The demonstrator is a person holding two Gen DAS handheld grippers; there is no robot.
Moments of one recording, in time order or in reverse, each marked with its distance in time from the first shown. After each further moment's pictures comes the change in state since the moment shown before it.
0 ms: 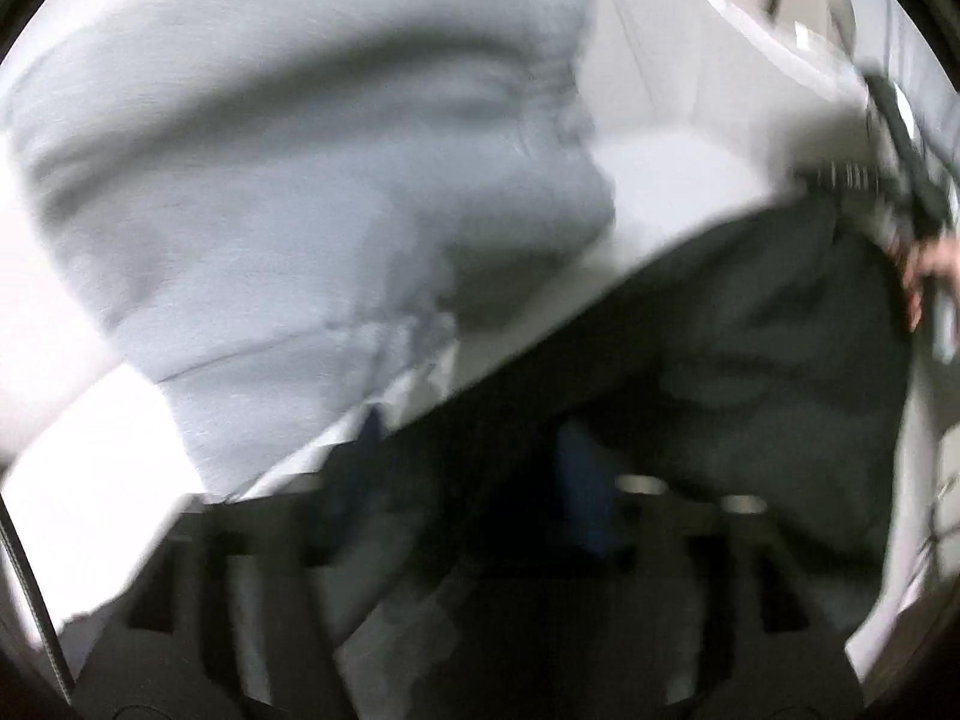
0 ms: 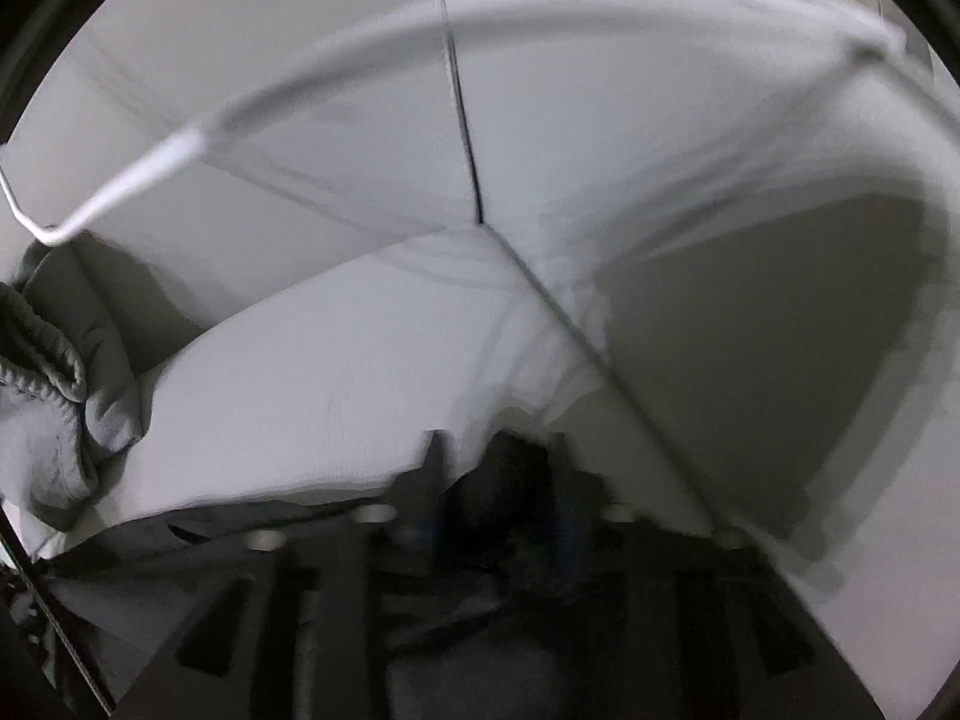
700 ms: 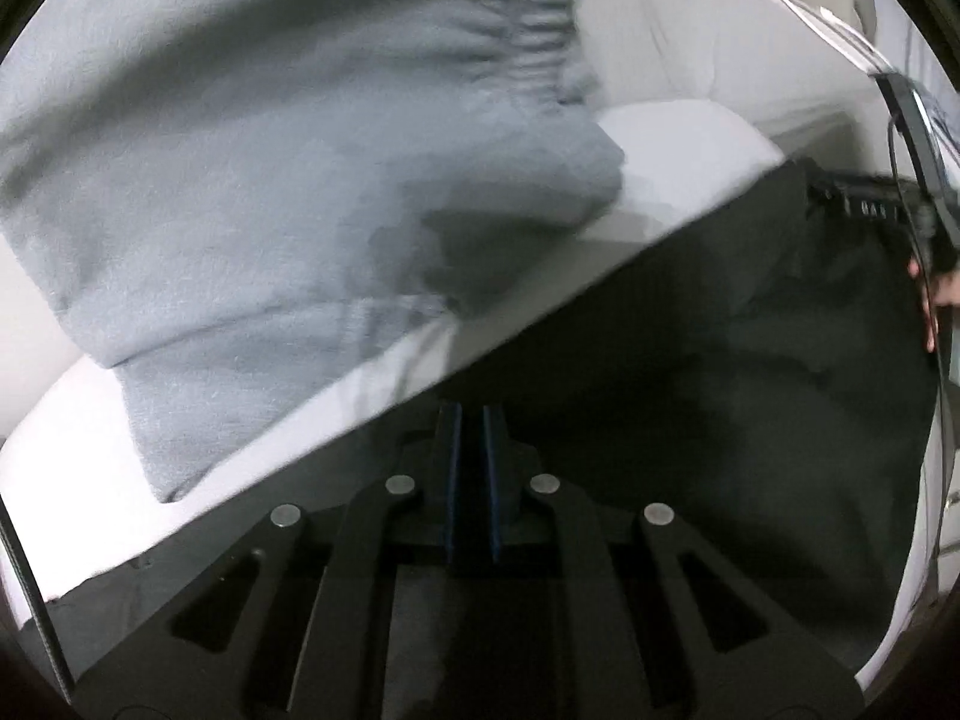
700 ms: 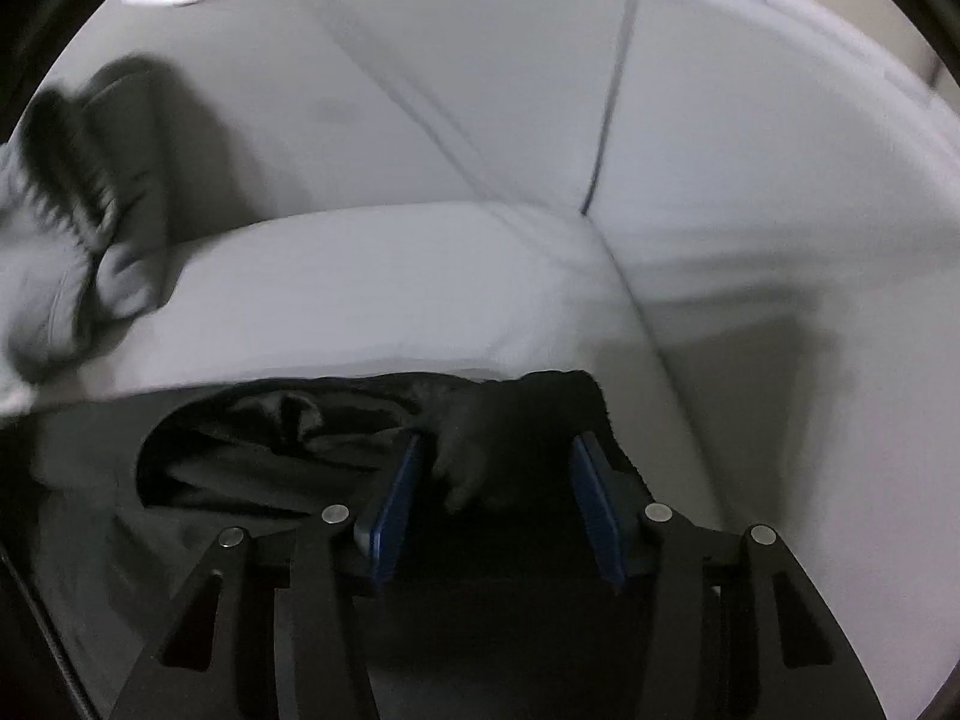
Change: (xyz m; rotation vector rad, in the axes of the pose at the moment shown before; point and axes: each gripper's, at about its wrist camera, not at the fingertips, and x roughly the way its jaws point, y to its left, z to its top) left arm 0.025 -0.024 -0.006 -0.002 0.085 0.062; right arm 0.015 0.049 -0.027 -0.242 0.033 0.033
